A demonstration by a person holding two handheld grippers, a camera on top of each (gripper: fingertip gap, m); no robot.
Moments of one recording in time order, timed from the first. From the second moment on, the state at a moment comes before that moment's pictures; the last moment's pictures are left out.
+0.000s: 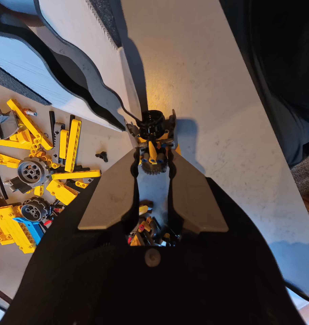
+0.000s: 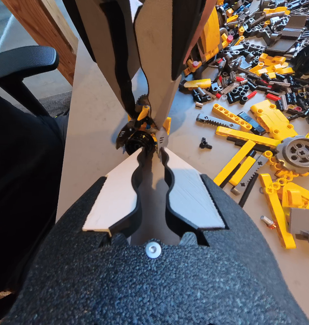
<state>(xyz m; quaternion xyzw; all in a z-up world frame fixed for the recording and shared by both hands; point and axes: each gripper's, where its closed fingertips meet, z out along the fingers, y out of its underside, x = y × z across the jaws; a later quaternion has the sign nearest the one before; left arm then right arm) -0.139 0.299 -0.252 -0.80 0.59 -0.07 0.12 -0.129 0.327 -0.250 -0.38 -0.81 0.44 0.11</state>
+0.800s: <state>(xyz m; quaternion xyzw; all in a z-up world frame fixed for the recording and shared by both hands) -0.144 0.289 -0.252 -0.81 0.58 -0.06 0.11 -0.142 0.316 -0.258 -0.36 -0.83 0.40 0.12</state>
